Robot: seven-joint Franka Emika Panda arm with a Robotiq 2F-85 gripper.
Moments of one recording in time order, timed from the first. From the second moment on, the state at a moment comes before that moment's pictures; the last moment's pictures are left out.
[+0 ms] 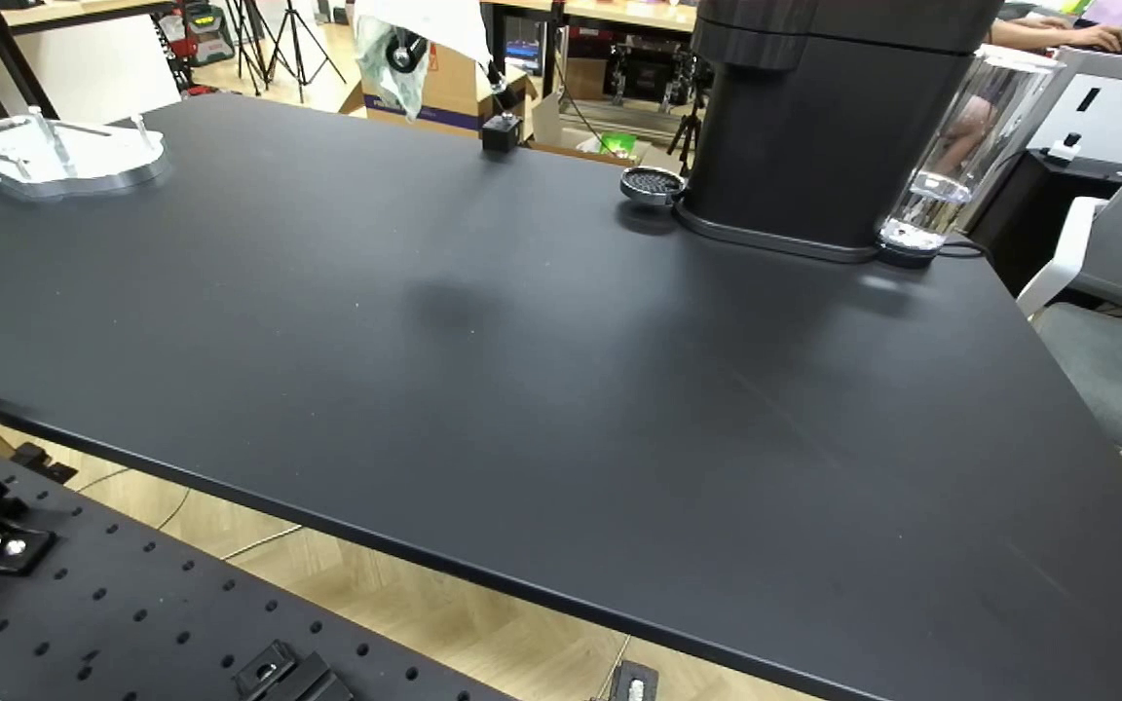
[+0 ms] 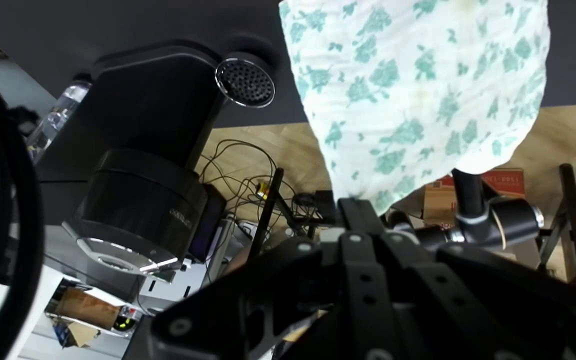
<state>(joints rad) 0.08 -0.05 0.16 -2.24 -0.94 2.54 1.15</state>
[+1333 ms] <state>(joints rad) 0.04 0.04 0.08 -2.34 -0.90 2.65 1.14</state>
